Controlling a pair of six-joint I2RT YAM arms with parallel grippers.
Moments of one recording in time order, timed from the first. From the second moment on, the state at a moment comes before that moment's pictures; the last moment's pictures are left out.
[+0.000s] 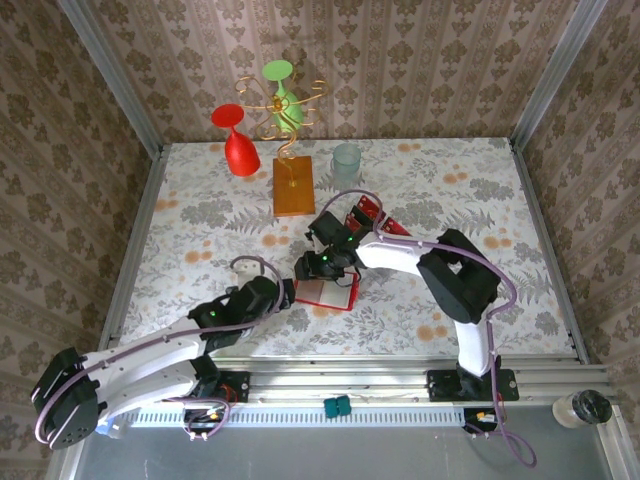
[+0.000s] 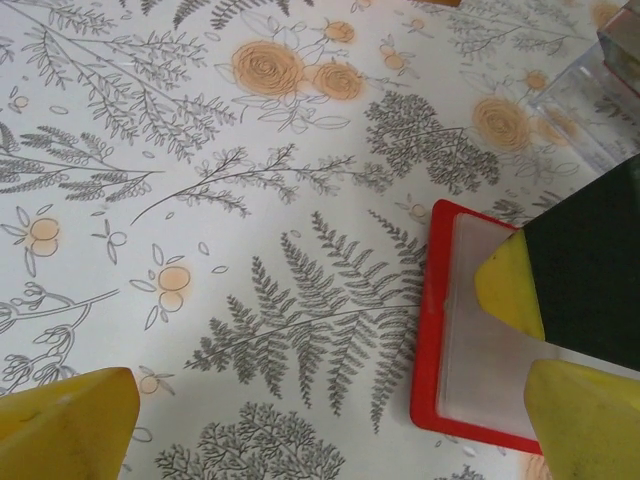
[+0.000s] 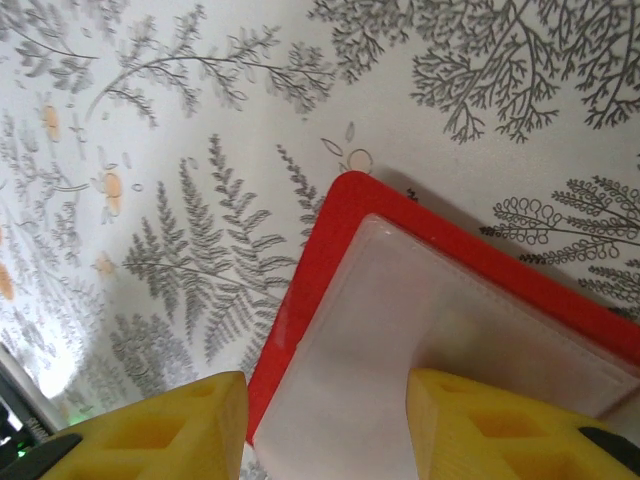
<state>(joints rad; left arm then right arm) -0.96 0.88 0.39 -0.33 -0.50 -0.82 0.76 1.98 1.26 -0.33 -0.35 0.69</state>
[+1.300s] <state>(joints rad) -0.96 0.97 0.39 -0.32 -0.48 -0.81 0.72 1.92 1.16 -0.36 -0.30 0.60</state>
